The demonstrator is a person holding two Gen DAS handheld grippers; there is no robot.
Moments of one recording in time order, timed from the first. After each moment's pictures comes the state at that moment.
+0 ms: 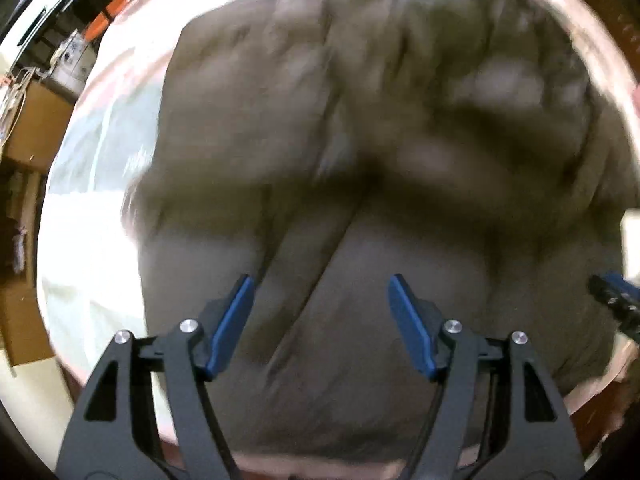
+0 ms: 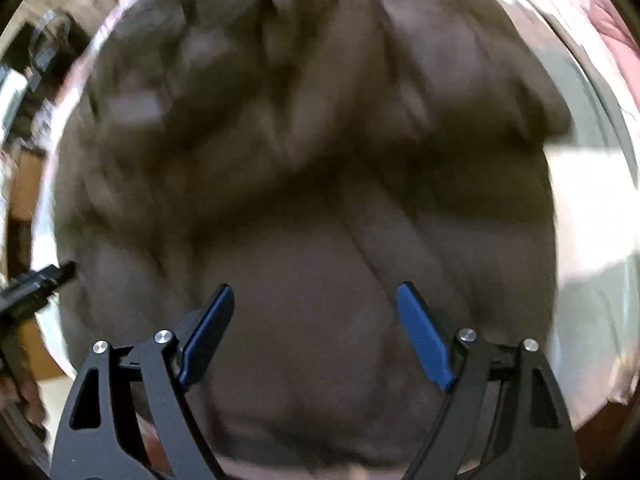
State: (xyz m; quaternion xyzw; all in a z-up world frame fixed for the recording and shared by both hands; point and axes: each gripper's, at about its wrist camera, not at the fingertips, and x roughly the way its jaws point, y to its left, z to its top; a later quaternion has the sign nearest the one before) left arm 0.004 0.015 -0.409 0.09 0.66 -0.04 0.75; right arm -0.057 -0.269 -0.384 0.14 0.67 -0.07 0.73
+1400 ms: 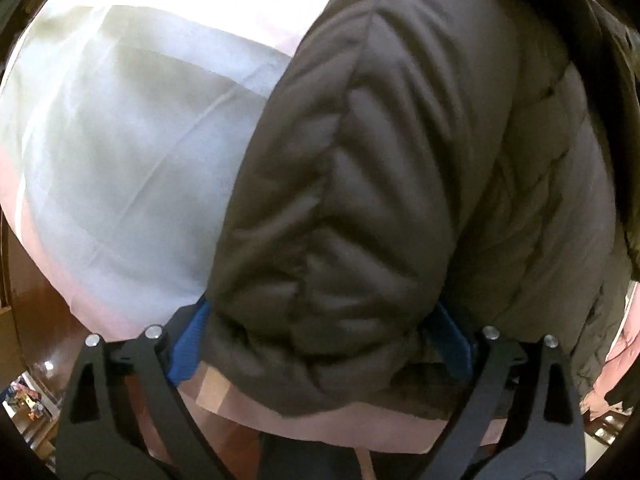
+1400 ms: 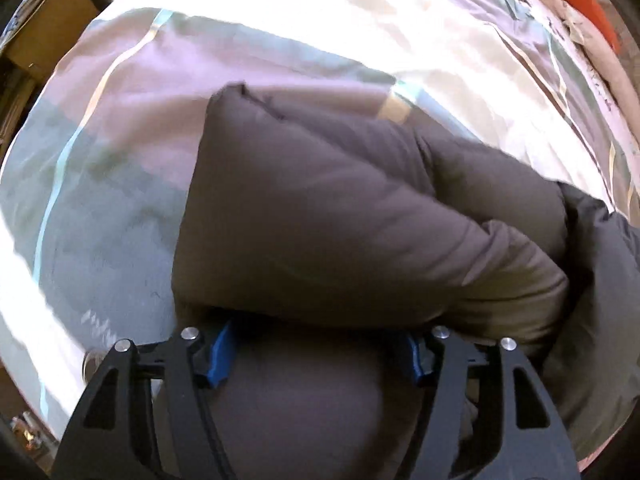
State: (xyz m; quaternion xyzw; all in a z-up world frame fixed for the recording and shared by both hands) left arm -0.087 0.172 -0.490 -0.14 0.72 0.05 0.68; right arm 0.284 0.149 -0.468 -0.13 0.67 0.08 0.73
